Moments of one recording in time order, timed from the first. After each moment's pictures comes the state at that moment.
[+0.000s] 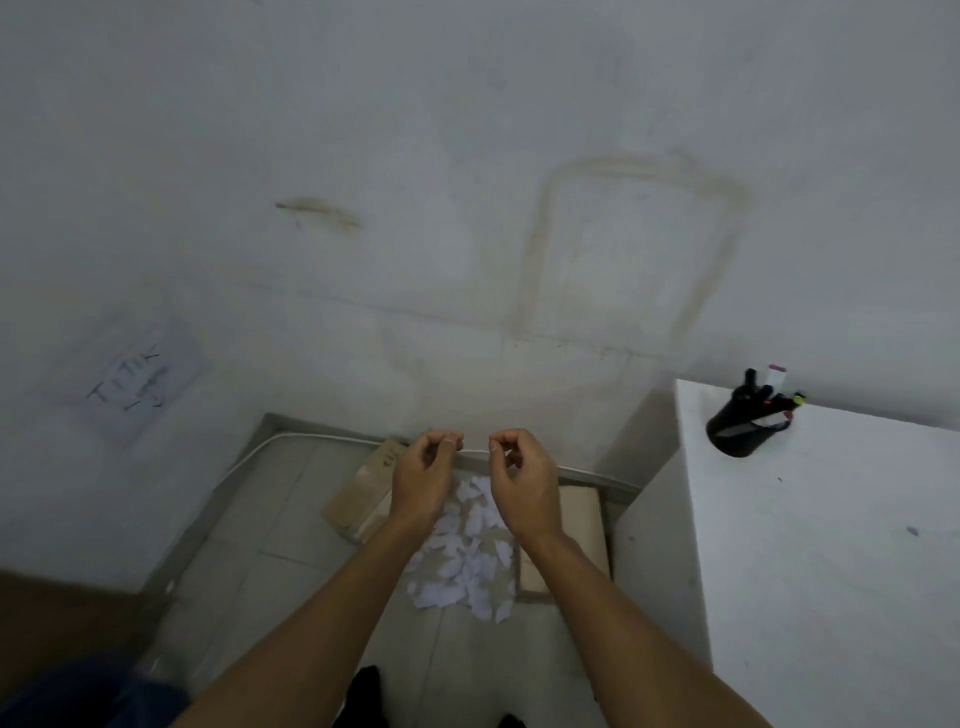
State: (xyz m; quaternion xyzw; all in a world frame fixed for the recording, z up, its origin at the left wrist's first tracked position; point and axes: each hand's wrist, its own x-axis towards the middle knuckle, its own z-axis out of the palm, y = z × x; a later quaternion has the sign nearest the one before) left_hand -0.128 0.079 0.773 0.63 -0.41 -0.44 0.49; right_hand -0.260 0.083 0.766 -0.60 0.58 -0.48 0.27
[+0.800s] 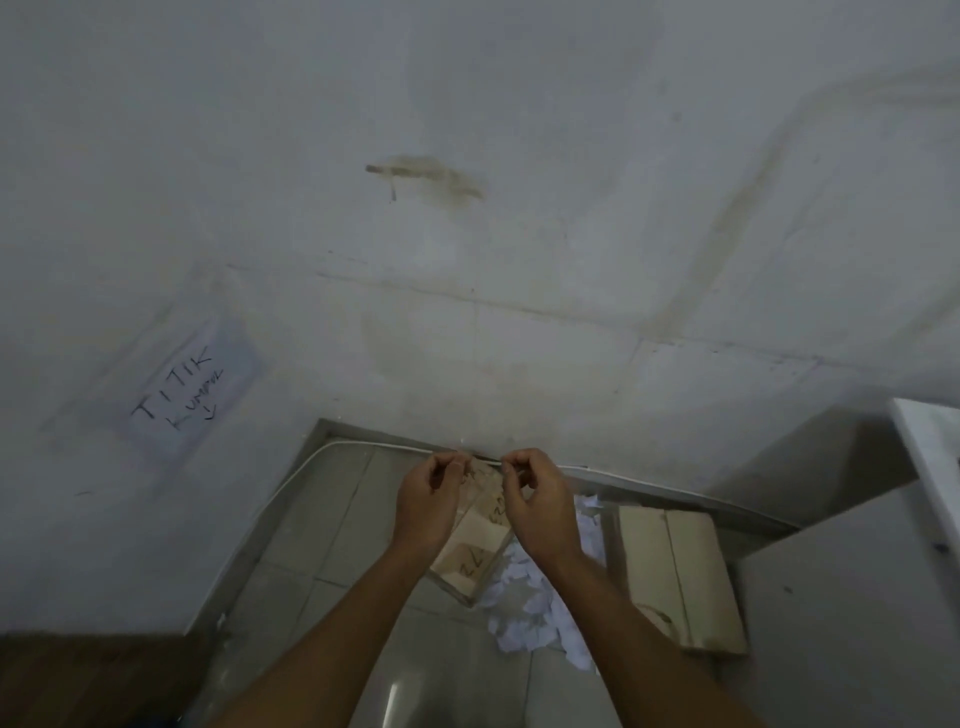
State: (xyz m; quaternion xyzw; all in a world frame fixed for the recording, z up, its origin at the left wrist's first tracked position) left_hand 0.083 -0.010 0.666 0.67 -0.41 -0.43 0.44; right_hand -0.061 -0.021 0.639 -0.63 0.58 -0.44 0.28
